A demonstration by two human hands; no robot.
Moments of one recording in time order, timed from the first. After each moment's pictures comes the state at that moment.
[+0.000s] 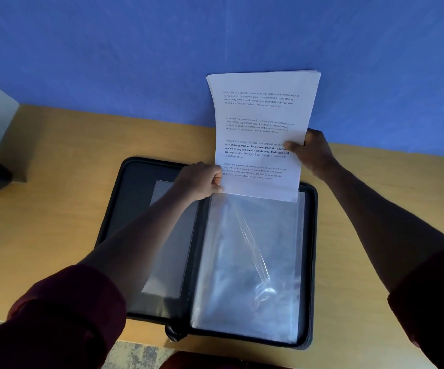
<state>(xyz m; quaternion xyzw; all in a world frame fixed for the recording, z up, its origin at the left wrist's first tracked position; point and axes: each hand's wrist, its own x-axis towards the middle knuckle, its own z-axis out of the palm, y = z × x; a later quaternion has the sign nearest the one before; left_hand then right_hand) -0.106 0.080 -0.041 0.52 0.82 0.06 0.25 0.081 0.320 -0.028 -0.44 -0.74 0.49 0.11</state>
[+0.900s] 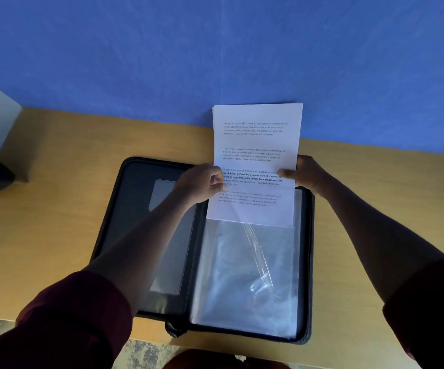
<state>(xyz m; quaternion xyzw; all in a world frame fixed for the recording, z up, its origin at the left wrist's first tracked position) -0.094 0.069 -0.044 0.50 0.81 0.16 0.26 0.119 0.288 -0.034 -0.40 -0.71 0.58 -0.01</state>
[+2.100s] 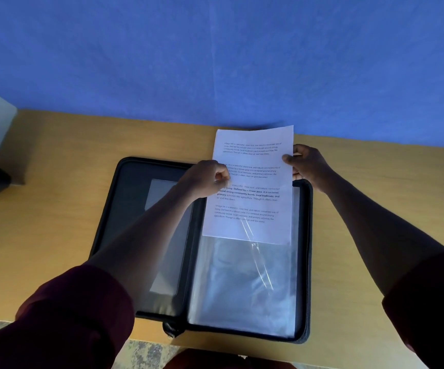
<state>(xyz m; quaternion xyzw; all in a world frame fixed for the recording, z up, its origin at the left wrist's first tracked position) -0.090 0.091 -0.047 0.52 0.78 0.18 0.31 0.118 0.302 -0.038 -0.46 -0.63 0.62 0.05</state>
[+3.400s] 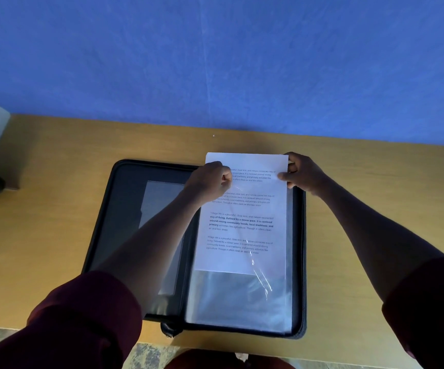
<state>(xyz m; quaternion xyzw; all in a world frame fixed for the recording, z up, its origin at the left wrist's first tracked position) -0.063 0.102 -0.044 0.53 0.80 0.13 0.25 0.144 0.297 -0.046 -0.41 -0.75 0.53 -0.01</state>
